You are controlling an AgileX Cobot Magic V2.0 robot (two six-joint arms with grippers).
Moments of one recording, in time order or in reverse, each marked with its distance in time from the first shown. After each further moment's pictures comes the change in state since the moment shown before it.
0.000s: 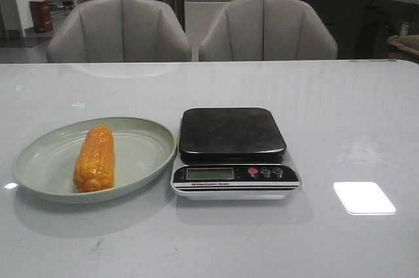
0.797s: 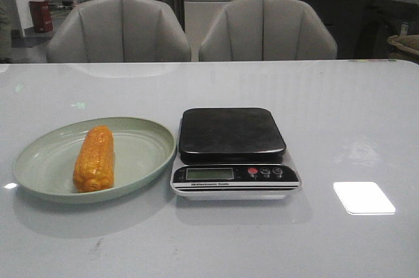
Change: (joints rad) left arm -0.008 0.339 -0.427 -0.057 0.445 0.000; right arm 0.000 0.000 0.000 -0.002 0.000 0.000
